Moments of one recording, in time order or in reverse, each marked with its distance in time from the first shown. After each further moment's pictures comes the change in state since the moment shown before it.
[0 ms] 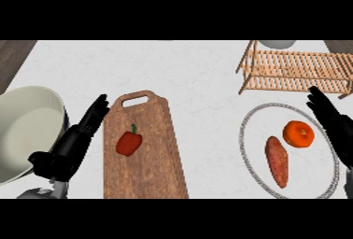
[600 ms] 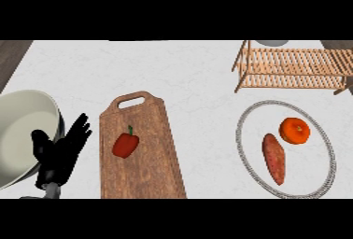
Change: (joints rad) left arm 0.071 -0.037 0.130 0.204 0.112 0.066 0.171; right arm 0.066 -0.185 -0.366 0.312 -0.006 -0.050 -0.221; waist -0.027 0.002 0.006
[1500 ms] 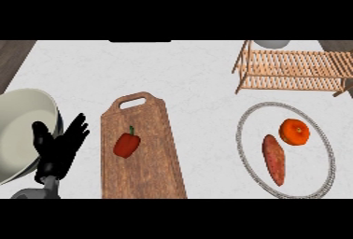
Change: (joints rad) left arm -0.052 -0.014 0.070 0.120 0.008 -0.062 0.020; right arm 0.047 -0.170 0.038 -0.092 -0.046 0.398 0.061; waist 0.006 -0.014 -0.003
